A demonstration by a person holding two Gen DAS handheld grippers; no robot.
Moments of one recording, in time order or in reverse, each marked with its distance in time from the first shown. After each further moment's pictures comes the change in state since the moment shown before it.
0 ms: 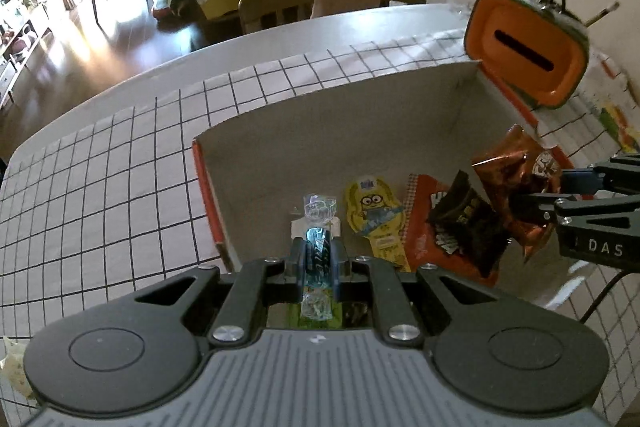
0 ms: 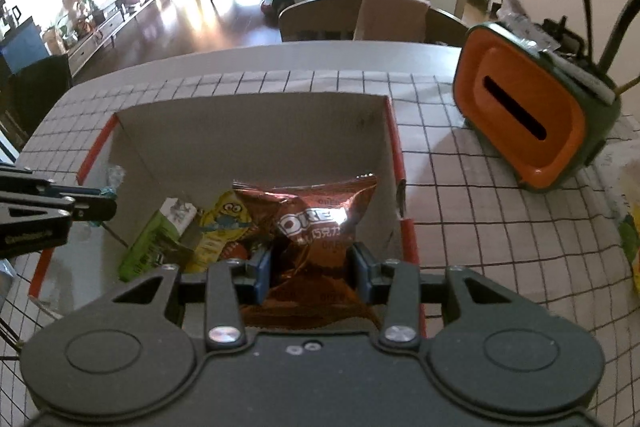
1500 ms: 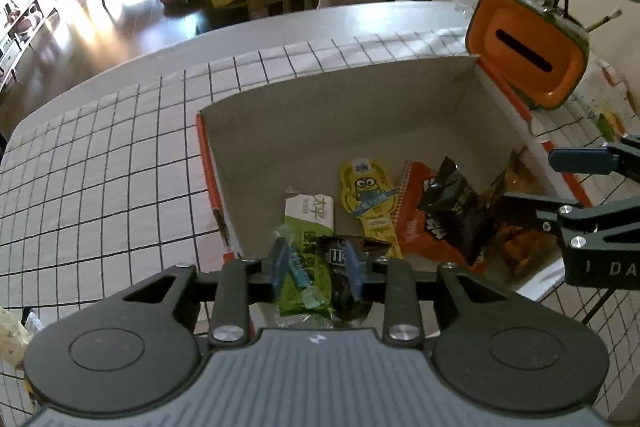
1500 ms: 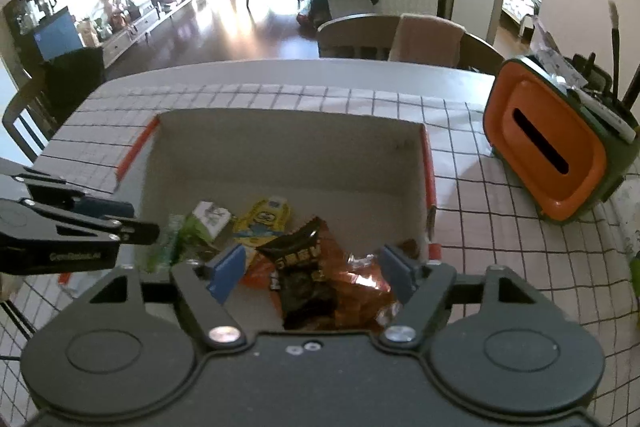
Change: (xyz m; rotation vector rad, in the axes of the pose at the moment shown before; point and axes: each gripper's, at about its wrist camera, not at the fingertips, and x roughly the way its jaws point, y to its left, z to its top) left arm -0.019 0.001 -0.012 -0.062 0.009 -0.018; right arm -0.020 0.008 0.006 -0.083 -0.050 0.079
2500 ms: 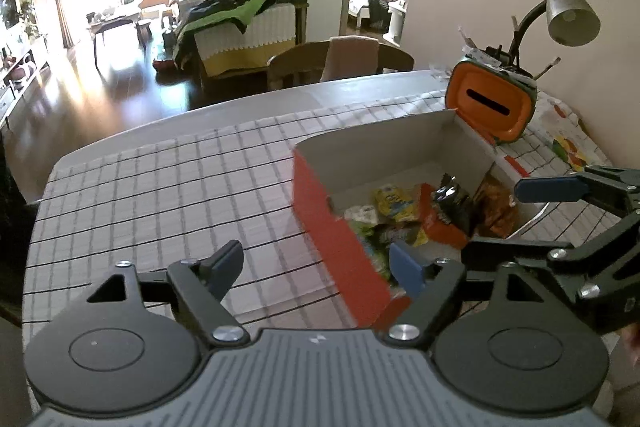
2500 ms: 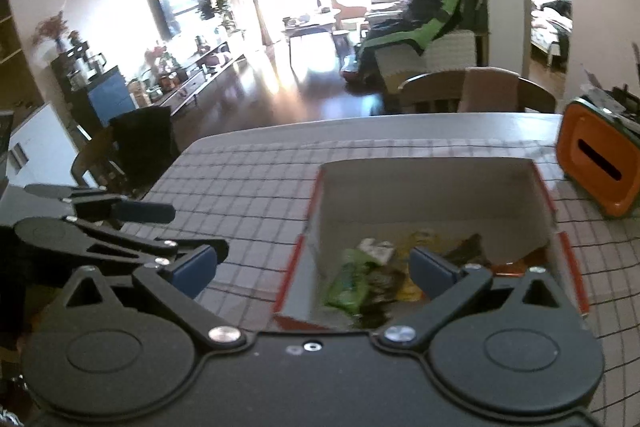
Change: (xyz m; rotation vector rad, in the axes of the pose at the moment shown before) left arm -0.109 0.098 -0.068 0.049 -0.229 -0.075; right arm -0.056 0.126 -0.014 0.057 -0.180 0.141
